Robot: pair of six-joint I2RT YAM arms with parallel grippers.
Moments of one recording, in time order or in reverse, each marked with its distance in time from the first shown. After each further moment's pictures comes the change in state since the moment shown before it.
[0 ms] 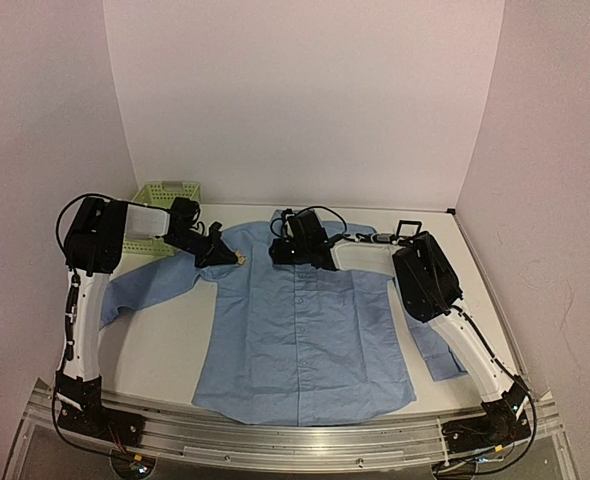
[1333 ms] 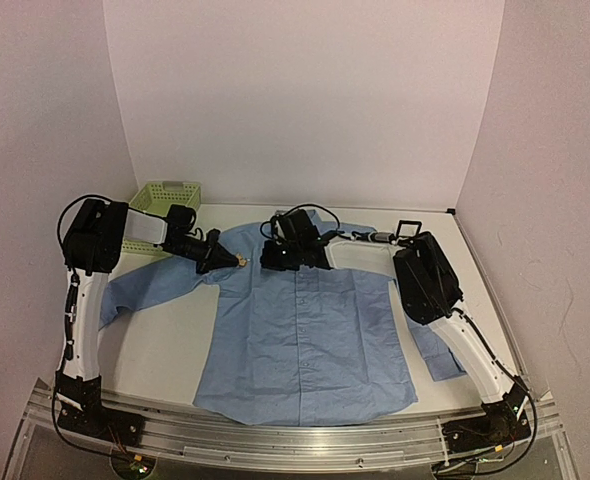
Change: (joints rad) left arm 0.020 0.006 -0.094 0.165 0.140 -0.173; right arm 0.043 -0.051 0.015 -0.113 -0.149 0.161
